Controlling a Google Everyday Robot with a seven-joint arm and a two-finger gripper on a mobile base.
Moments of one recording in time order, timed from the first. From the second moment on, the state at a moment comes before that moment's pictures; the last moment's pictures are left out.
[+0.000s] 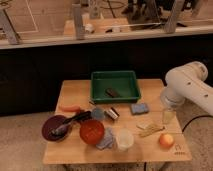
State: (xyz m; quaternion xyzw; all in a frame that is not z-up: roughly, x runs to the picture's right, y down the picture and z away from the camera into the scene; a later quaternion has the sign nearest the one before) arm 0.285 0.106 0.684 -0.28 0.02 0.02 0.96
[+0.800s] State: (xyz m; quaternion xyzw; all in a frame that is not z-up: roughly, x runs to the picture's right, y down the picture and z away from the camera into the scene) arm 0.264 0.110 0.684 -0.29 -0.02 0.01 0.96
